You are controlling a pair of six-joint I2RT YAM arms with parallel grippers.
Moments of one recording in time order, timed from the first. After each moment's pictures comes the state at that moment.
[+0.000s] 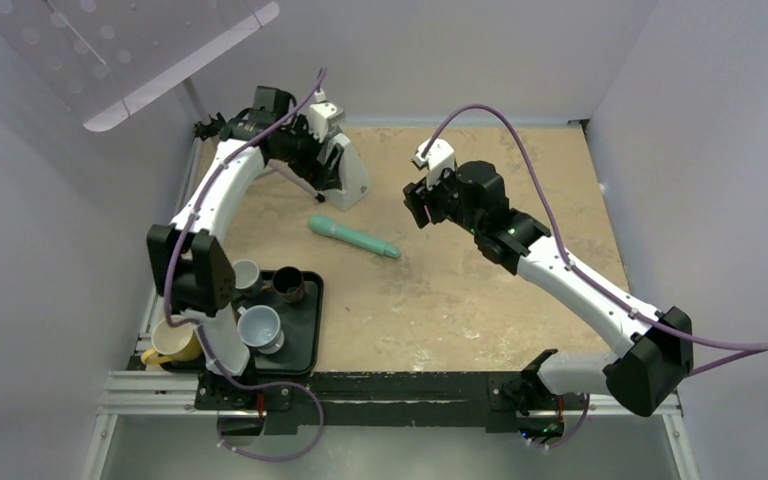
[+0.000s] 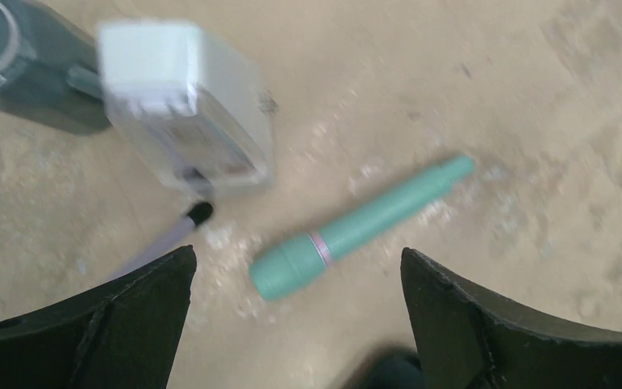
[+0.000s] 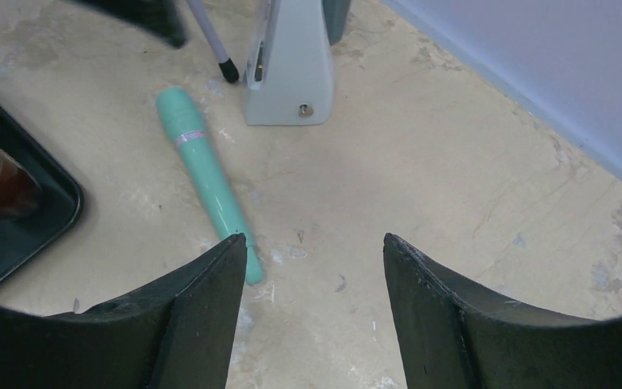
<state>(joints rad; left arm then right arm) -0.19 1.77 1.73 -0.89 0.56 0.46 0.65 1.27 1.11 -0.17 0.03 -0.14</state>
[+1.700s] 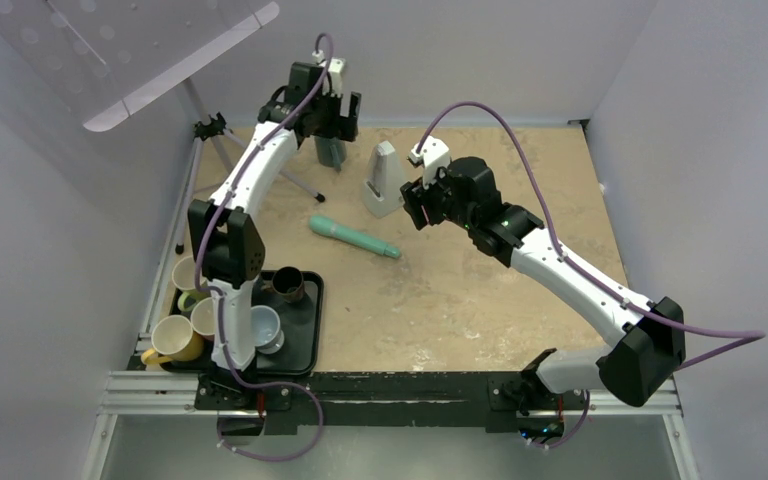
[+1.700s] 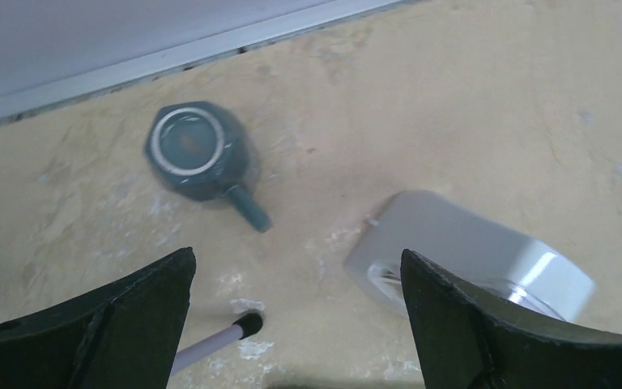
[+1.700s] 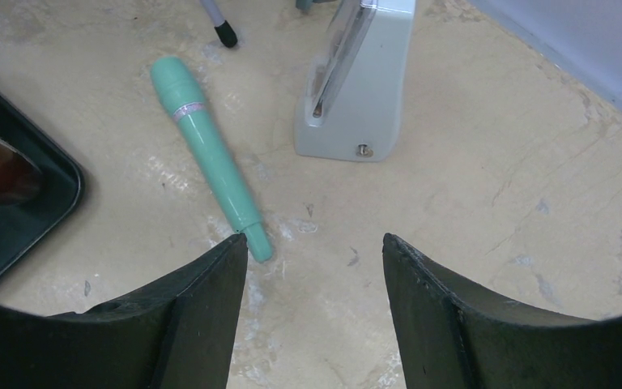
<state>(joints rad) -0.32 2.11 2.12 -0.62 0.10 -0.03 0.65 1.33 1.17 -0.27 0.04 -0.08</state>
